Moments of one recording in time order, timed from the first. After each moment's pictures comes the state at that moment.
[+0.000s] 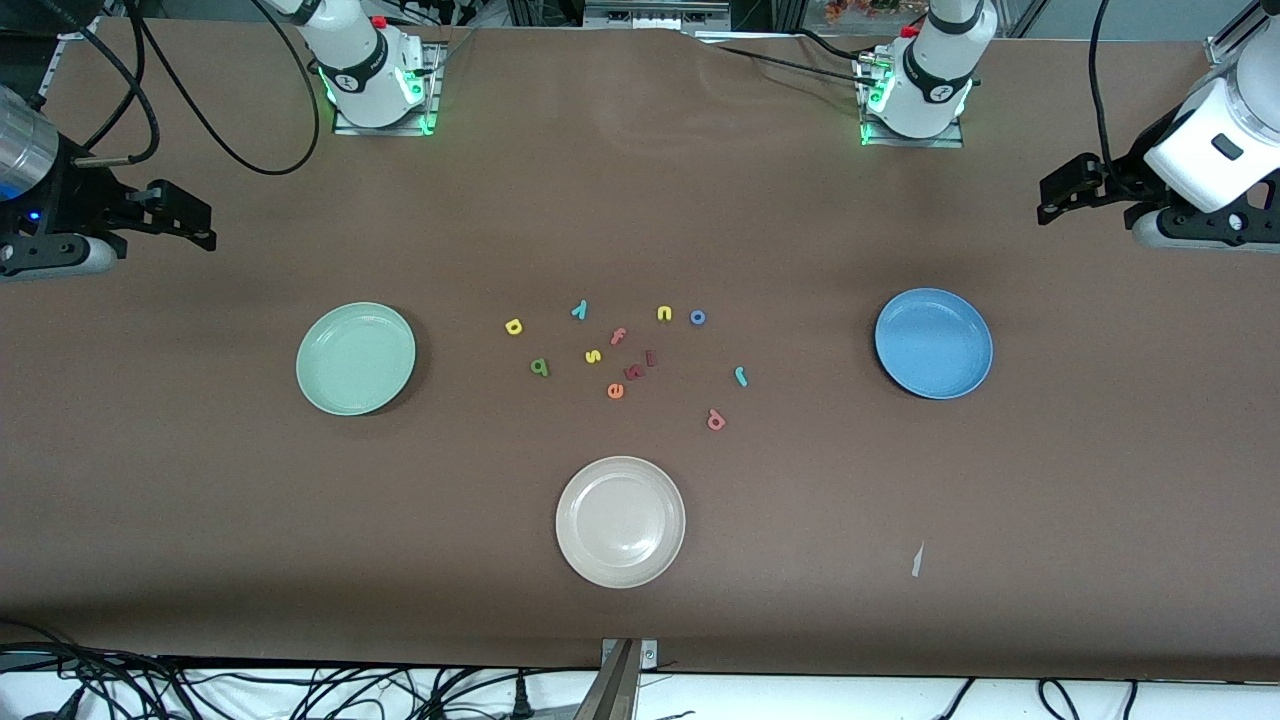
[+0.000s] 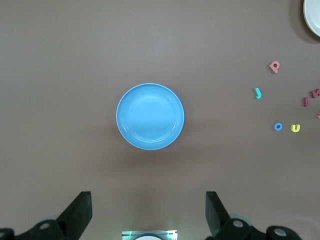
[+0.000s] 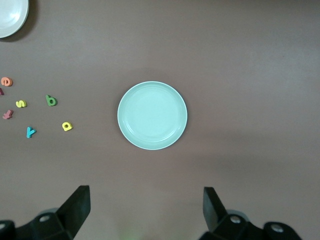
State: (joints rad) left arm -0.01 -0.03 -0.07 -1.62 -0.03 1.47 -0.05; right arm 0.09 0.06 -0.02 -1.54 -0.01 1.53 -0.04
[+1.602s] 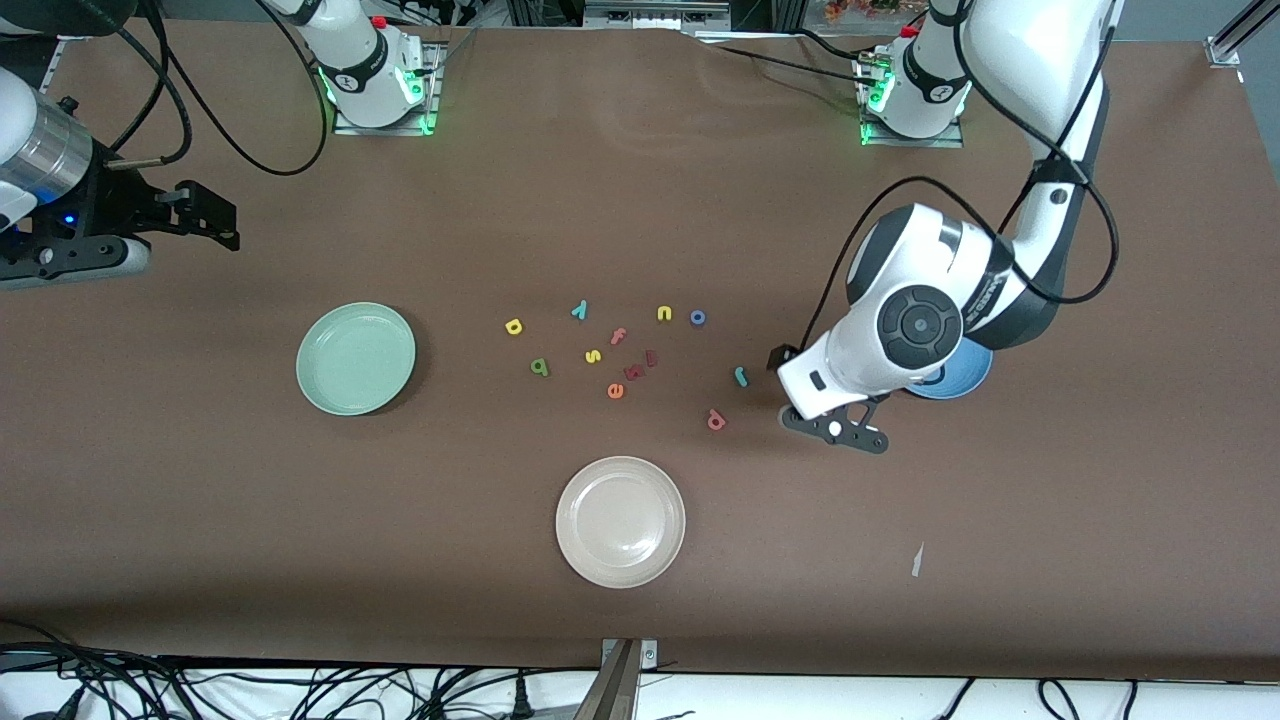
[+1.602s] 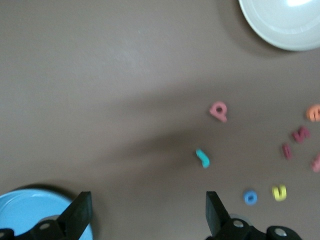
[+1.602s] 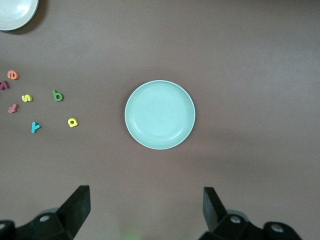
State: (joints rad) left arm -0.33 0.62 -0.08 -1.38 -0.03 1.89 -0.18; right arm 0.12 0.07 -0.01 -1.54 -0.01 1.53 -0.04
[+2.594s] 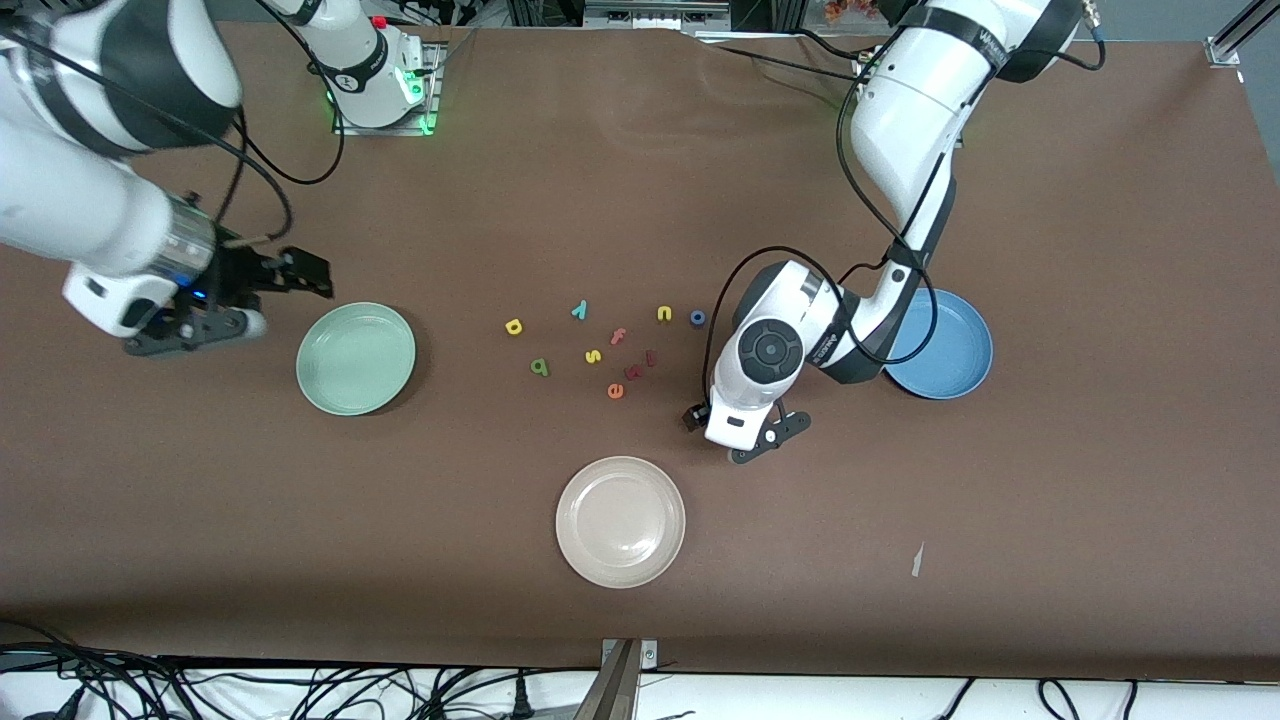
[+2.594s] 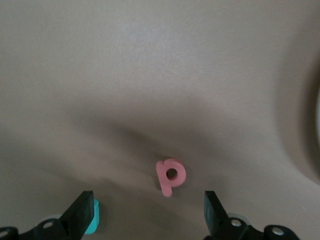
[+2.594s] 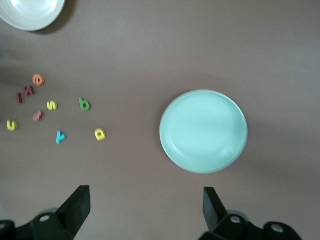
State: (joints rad) left arm -0.47 0.89 -0.08 -1.33 -0.03 2.16 -1.06; right arm 0.13 0.19 0.05 -1.67 0.11 1.77 -0.01
